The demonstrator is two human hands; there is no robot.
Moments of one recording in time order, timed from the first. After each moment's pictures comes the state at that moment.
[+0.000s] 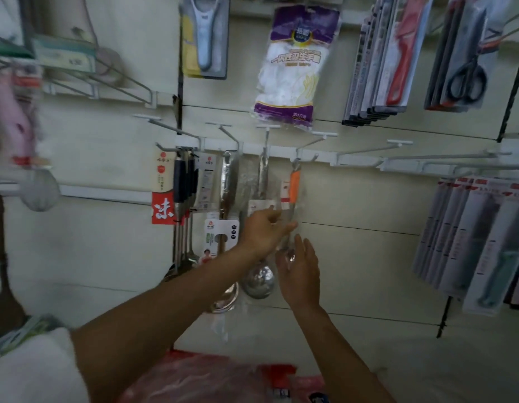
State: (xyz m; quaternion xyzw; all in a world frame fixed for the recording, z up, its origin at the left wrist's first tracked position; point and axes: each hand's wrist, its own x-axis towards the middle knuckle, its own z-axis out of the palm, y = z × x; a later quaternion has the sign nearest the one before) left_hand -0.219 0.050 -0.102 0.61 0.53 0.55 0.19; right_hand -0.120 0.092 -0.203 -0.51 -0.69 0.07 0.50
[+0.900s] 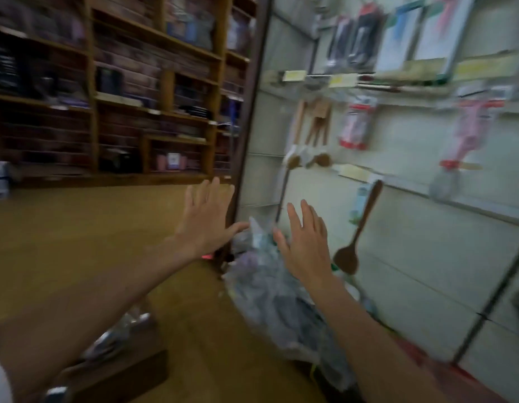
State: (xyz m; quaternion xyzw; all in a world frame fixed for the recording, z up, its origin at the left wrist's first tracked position) left_hand -0.753 -0.547 -0.202 0.31 0.90 0.11 -0.30; right_hand -0.637 -0.357 -0.224 -0.13 -0.93 0.02 0.35
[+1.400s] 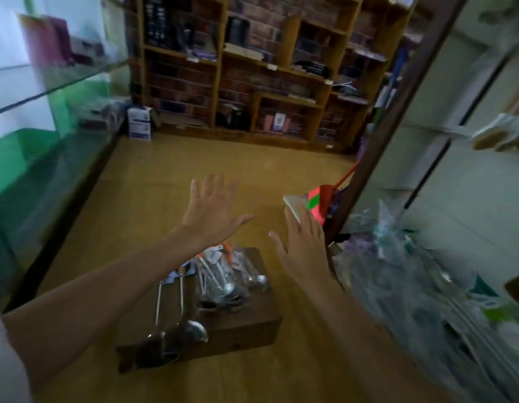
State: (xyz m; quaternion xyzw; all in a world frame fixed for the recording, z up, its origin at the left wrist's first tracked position) left_hand -0.879 -0.802 -0.328 0.14 0.96 0.07 -0.22; right_hand -0.832 -0.595 -0.363 0.03 -0.97 0.07 0.23
